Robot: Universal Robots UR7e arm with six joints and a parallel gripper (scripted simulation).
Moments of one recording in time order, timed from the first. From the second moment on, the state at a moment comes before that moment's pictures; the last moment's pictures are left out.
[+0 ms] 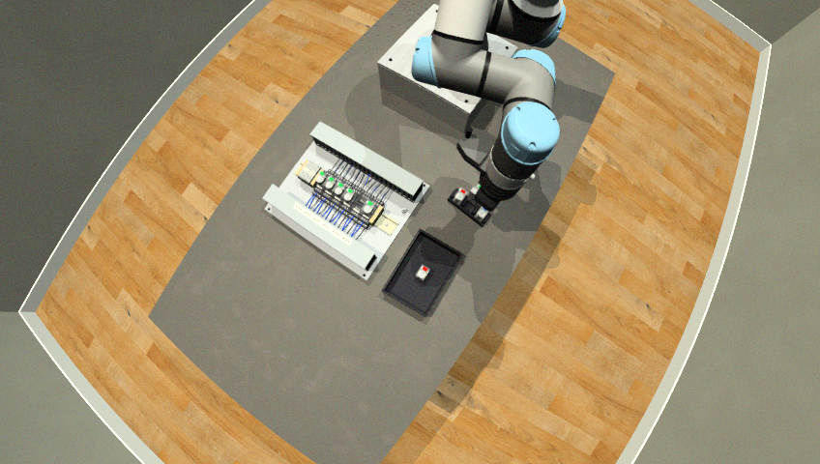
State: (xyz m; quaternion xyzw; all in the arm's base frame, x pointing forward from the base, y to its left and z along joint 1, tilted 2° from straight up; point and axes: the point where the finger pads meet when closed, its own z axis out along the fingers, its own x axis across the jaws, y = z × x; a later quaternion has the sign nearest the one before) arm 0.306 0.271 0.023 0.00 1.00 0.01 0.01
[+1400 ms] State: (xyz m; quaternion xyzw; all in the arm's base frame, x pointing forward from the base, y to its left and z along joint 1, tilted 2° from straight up) arm 0.328 0.243 0.021 -0.06 1.00 0.01 0.01
